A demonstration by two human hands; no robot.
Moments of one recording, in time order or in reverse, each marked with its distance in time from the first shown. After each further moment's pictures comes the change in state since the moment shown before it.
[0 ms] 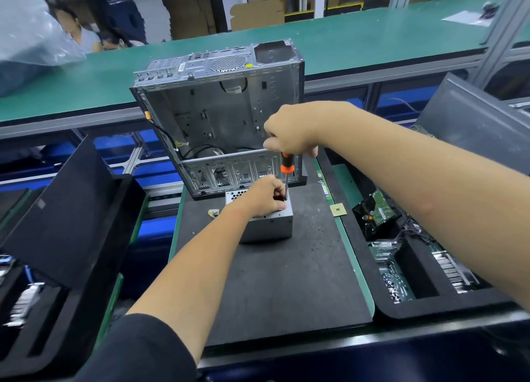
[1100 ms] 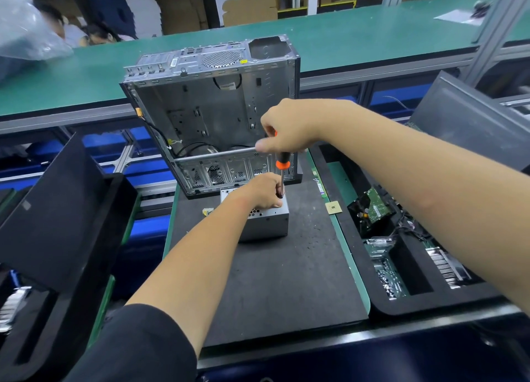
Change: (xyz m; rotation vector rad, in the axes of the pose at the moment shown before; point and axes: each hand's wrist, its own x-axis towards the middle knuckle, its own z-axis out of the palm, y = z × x) left_hand 0.014 0.011 -0.006 0.083 -0.124 -0.092; right_hand 0.003 0.006 0.003 0.118 0.046 0.024
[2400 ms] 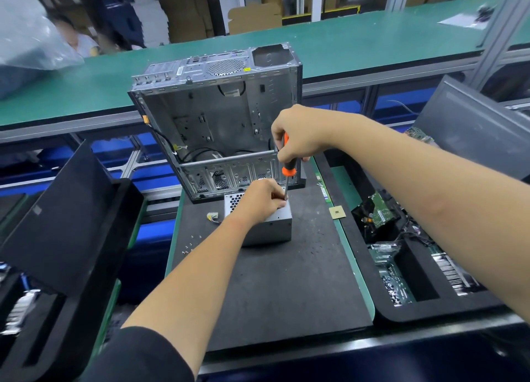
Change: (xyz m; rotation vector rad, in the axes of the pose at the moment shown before) left_hand -0.015 -0.009 0.016 -0.112 0.316 0.066; right_hand -0.002 0.014 0.010 0.203 0.078 -0.001
